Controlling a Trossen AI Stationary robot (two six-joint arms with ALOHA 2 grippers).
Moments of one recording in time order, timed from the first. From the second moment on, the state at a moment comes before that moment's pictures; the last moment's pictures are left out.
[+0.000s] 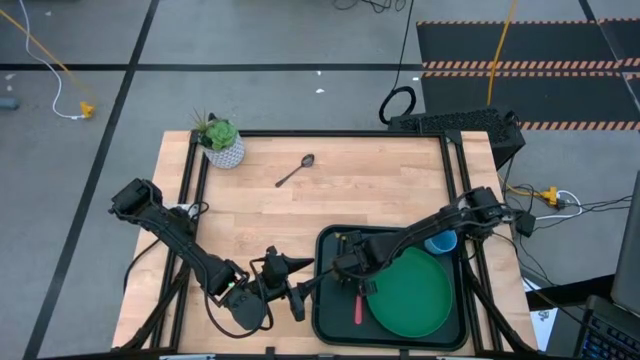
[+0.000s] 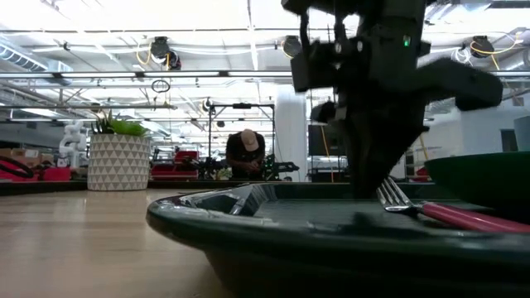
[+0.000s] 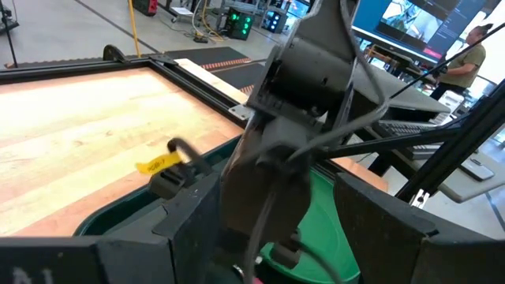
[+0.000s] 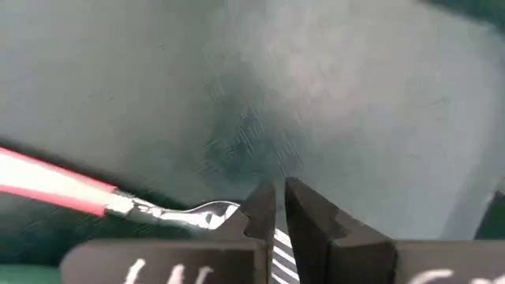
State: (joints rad) left arm -0.69 1.69 1.23 0.07 -1.05 -0.75; right arm 0.33 1.92 1.29 -0.73 0.05 0.08
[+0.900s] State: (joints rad) left arm -0.69 1.69 1.23 0.08 -1.05 -0.74; right arm 0.29 1.82 1.19 -0.83 0.13 0.09
